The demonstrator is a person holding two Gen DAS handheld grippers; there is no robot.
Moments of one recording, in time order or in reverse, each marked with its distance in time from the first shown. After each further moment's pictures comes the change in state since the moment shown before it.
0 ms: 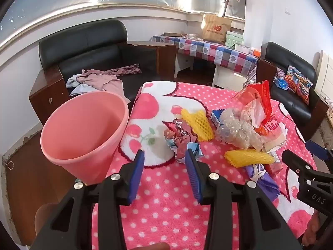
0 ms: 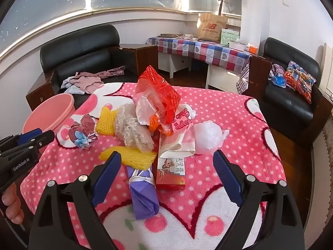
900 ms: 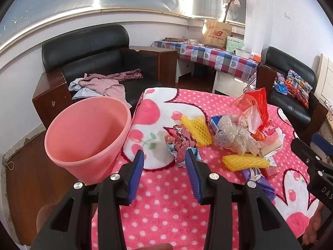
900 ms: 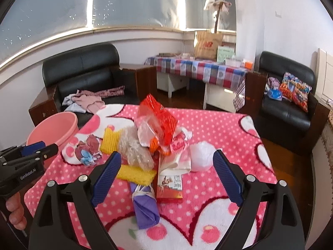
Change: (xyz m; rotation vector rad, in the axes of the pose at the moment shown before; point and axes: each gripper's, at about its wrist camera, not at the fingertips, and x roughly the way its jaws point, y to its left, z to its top) left arm -0.012 0.002 0.006 -0.015 -0.035 -0.006; right arm -0.033 -0.002 0.008 0.012 -0.158 -0.007
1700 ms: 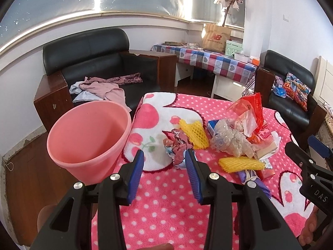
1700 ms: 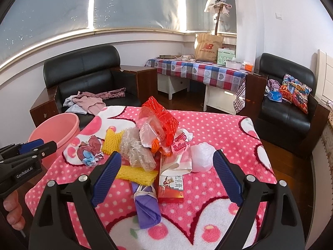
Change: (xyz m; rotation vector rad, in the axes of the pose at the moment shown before) left arm -0.015 -0.001 -0.002 -0.007 -0.027 -0.005; right arm 0.000 0.001 -0.001 -0.001 0.004 0.000
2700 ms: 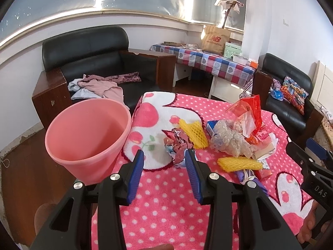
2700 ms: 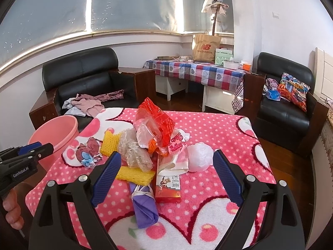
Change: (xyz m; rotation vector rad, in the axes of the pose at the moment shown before) left arm -0.003 0.008 0.000 -0.030 0.005 -0.037; right arm -0.004 -0.005 -0.001 0.017 -0.006 -0.004
